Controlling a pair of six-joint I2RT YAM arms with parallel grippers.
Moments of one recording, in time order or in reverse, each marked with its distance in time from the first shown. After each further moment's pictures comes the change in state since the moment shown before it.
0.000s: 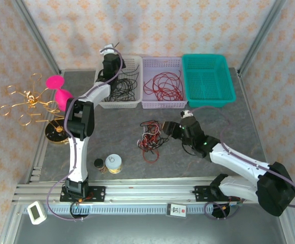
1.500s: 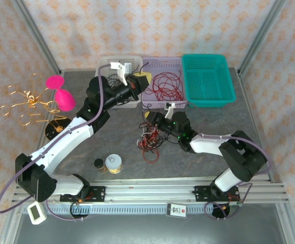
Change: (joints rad) left arm -0.344 -0.931 -0.573 -0.026 0.636 -0.102; right arm 0.000 0.445 0.024 0.843 -0.323 0.273
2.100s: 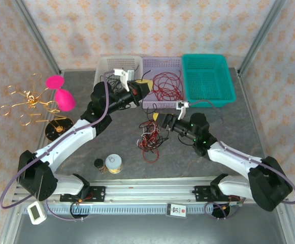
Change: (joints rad) left arm 0.002 0.007 -0.146 0.096 0.047 -0.023; right arm -0.089 -0.351 -0.090 -0.154 -0.146 -0.183
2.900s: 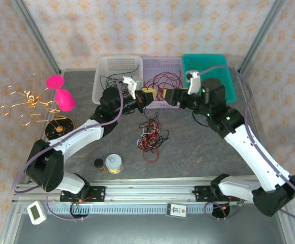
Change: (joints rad) left arm 0.000 0.096 -0.105 0.147 0.050 0.129; right arm -0.102 -0.122 0.653 -1.009 0.118 -0.393
